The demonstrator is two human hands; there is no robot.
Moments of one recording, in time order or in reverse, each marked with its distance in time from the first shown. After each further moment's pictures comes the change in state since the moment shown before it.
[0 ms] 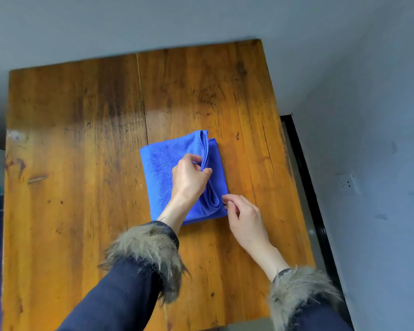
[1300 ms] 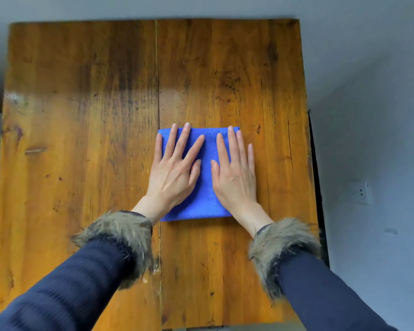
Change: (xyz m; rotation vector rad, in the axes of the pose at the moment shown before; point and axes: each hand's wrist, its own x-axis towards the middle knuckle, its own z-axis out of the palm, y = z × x) left_hand 0.030 -0.079 -0.023 0.878 0.191 0.672; right_hand 0.078 -0.029 0.036 -0.562 0.090 -0.302
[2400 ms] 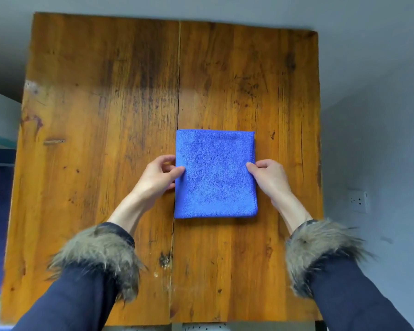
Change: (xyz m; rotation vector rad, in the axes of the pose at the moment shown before) left_hand -0.022 -0.041 -0.037 -1.290 -0.310 -0.890; right_hand 0.022 0.020 -0.037 0.565 -0.364 0.775
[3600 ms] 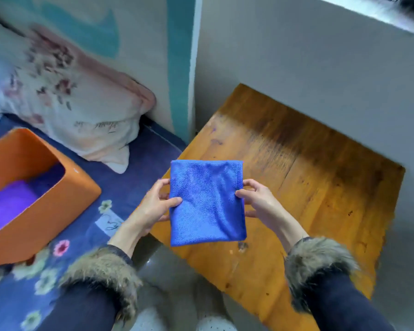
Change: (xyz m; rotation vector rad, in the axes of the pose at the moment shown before) left_hand -0.253 -0.097 -0.174 -0.465 0.367 0.057; right_hand -0.231 -0.117 0.108 -0.031 -0.694 -0.303
